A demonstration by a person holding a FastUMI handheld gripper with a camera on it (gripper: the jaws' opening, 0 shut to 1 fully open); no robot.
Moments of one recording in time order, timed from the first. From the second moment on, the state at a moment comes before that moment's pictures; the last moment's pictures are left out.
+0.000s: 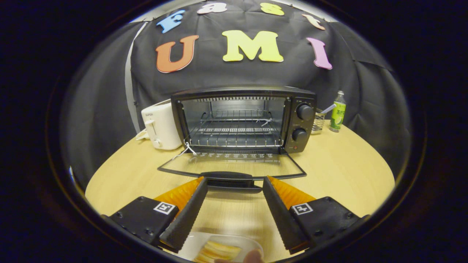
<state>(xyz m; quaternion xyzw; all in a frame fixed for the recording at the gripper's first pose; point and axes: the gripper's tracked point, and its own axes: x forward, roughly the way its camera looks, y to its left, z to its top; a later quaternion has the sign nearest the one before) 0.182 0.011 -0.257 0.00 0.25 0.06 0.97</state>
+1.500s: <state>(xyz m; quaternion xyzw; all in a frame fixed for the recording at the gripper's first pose) 0.033 0.014 -0.313 0.04 0.36 0.04 0.93</state>
